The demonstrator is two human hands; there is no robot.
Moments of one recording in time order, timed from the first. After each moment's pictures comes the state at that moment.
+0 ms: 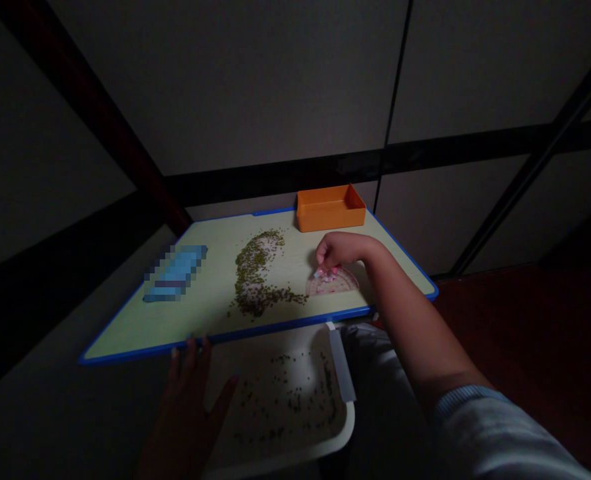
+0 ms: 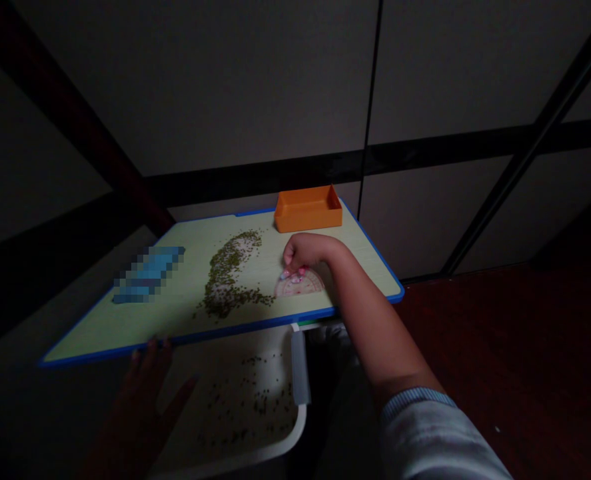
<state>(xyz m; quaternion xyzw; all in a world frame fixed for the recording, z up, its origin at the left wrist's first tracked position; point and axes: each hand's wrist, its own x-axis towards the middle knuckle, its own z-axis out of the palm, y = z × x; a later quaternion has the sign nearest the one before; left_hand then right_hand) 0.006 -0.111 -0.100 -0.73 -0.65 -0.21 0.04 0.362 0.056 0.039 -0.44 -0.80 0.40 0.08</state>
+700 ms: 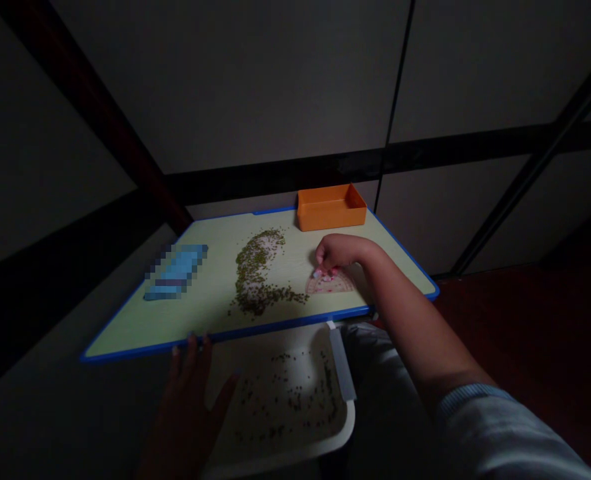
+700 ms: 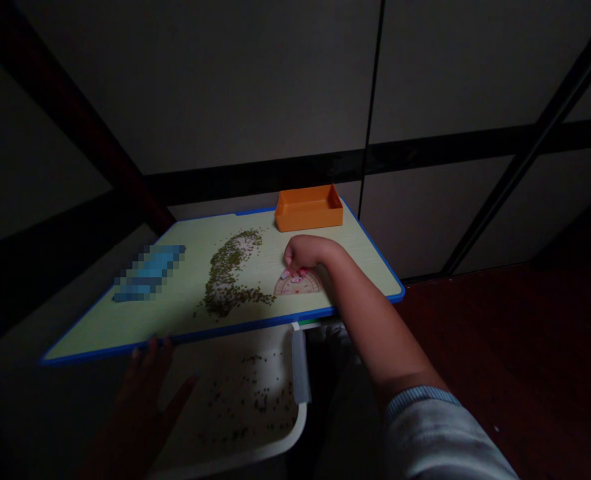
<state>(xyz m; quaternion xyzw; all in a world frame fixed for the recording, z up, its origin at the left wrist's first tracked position) 0.007 -0.112 -0.097 -0.72 -0.66 -0.20 0.03 0.357 0.056 0.034 -0.48 -0.80 0.35 0.06</state>
